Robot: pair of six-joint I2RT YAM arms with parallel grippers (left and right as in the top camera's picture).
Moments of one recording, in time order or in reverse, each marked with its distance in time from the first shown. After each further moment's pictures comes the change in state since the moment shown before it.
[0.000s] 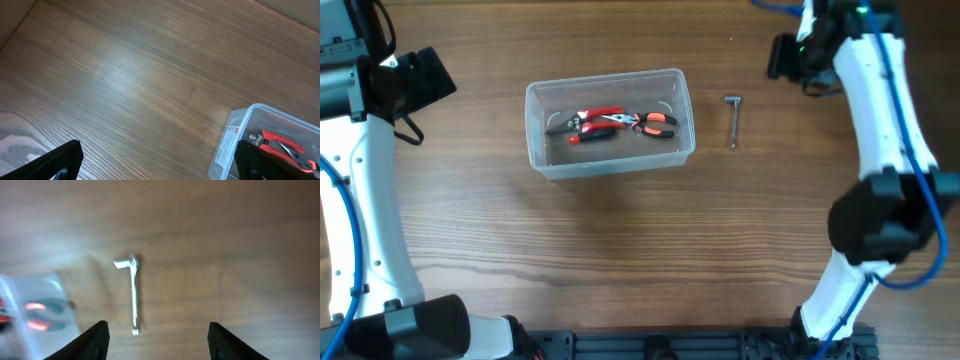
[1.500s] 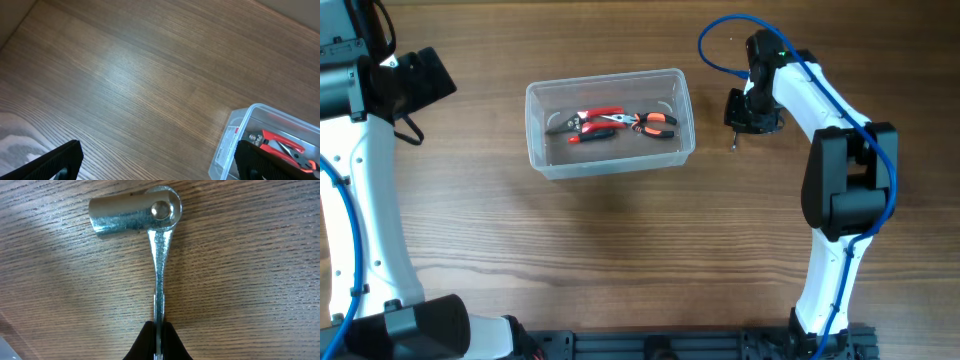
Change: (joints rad) left arm 0.000 0.000 0.000 0.000 0.000 0.000; right arm 0.095 0.169 -0.286 0.258 -0.066 0.137
